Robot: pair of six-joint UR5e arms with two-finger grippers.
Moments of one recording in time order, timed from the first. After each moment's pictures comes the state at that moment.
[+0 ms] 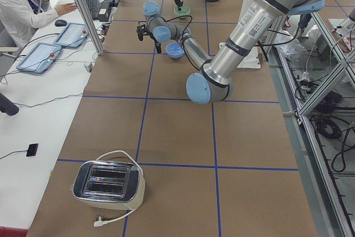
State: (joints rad) left arm -0.82 -2.27 -1.59 -1.75 -2.26 -1.31; right arm 0.96 -1.57 1.63 -1.12 2.32 0.24
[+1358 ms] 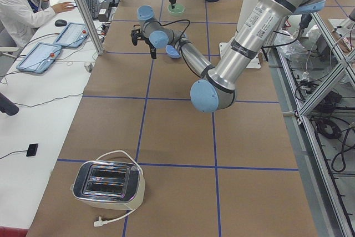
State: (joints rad) left arm -0.93 -2.16 -1.65 -1.74 -2.33 -1.12; right arm 1.03 -1.43 1.66 -1.25 2.40 0.30
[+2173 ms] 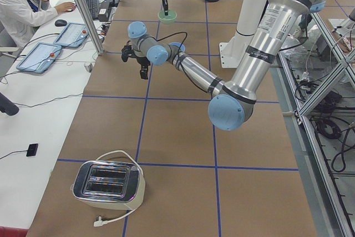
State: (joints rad) left arm -1.07 -1.98 -1.70 -1.67 -2.36 -0.71; right arm 0.89 -1.10 1.68 -1.38 2.37 0.77
